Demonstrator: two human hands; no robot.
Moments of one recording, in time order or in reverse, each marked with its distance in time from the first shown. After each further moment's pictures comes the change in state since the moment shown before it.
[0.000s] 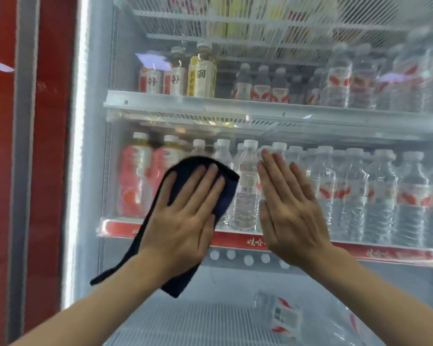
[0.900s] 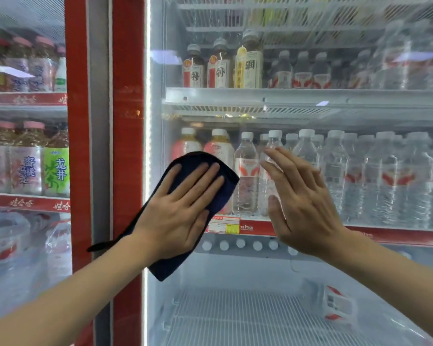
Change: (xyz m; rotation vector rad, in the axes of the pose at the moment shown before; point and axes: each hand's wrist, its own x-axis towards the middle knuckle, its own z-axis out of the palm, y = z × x) left_hand -0.058 -0.142 -0.013 0.013 -0.037 0.240; right_hand 0.050 -0.094 0.023 0.077 -0.007 -0.017
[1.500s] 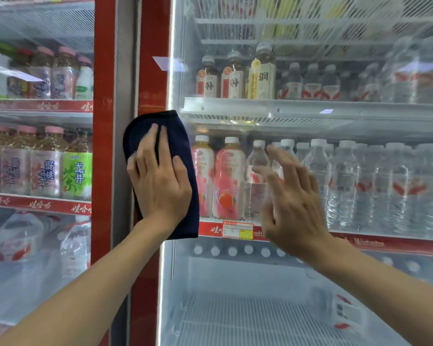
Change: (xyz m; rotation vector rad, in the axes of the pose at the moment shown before) left_hand 0.027 -0.037 -0.002 -0.101 0.338 -0.844; right_hand 0.028 -0.044 0.008 0.101 0.030 0.166
